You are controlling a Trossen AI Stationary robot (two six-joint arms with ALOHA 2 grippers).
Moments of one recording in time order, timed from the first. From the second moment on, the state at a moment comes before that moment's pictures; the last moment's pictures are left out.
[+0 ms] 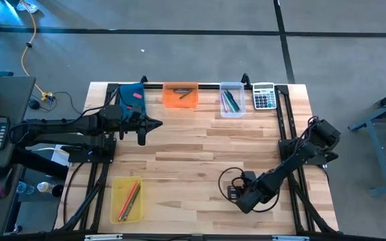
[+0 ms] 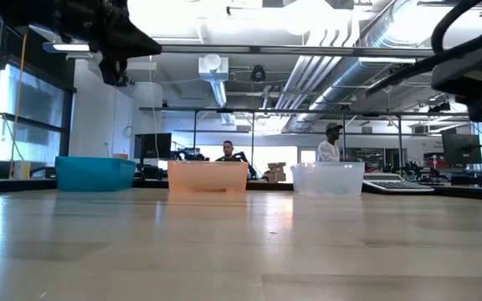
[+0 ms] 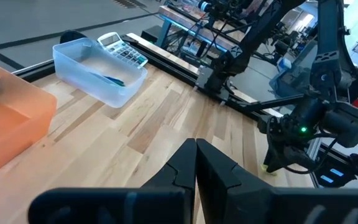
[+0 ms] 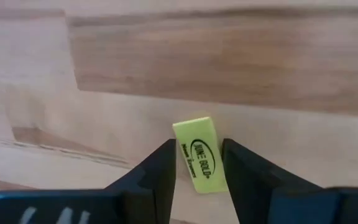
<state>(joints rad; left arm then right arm) 0.30 0.72 0.47 0.02 0.02 -0.42 0.72 1.73 0.95 -0.53 0.12 2.24</state>
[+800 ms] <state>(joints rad) 0.30 0.74 0.47 0.02 0.02 -0.42 0.69 1.80 1.11 -0.72 0.00 2.05</state>
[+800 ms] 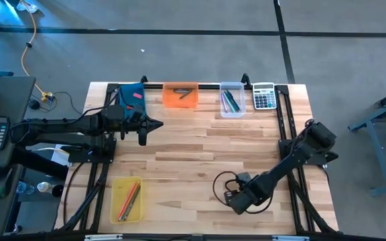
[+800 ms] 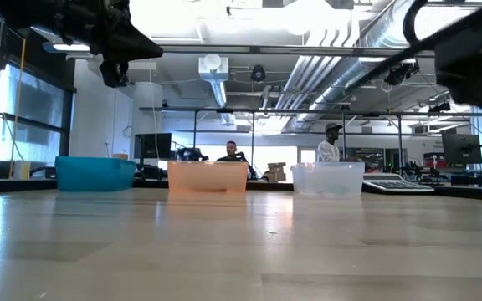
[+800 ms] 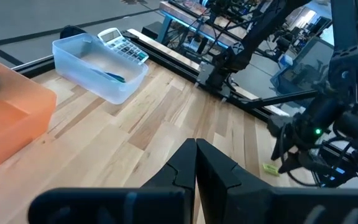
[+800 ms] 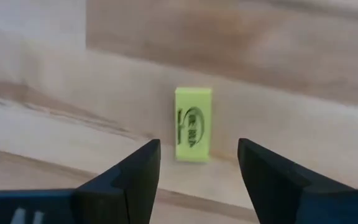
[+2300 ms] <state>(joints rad) 0.42 0.78 0.47 0.07 0.28 -0.57 0.53 1.67 1.29 -0.74 0.38 1.63</state>
